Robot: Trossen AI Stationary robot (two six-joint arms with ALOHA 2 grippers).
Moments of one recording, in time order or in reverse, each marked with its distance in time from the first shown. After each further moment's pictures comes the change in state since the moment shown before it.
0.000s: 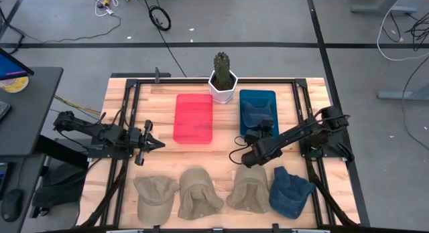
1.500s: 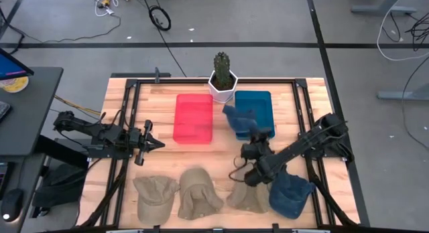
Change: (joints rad) left arm 0.000 0.000 0.000 -0.002 0.000 0.000; right arm 0.188 0.071 0.260 -0.267 0.228 0.160
